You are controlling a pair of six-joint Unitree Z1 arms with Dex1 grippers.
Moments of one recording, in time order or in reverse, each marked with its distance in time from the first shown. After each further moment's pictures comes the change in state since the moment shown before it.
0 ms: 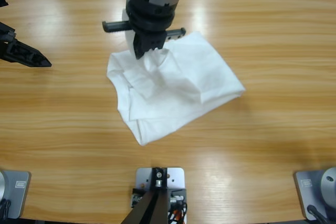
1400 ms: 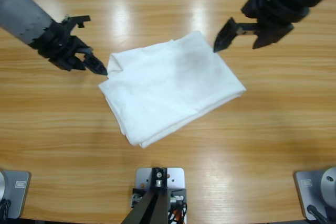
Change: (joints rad) arm 0 -0.118 0.348 -0.065 -0.134 -0.031 -0.041; arm 1 -0.271 -0.513 0.777 -0.237 -0.035 -0.078
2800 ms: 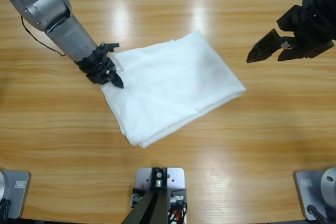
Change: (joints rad) arm 0 -0.045 0.242 -0.017 -0.087 -0.026 -0.081; arm 1 -0.073 -0.138 0.180 -0.043 0.017 -0.023
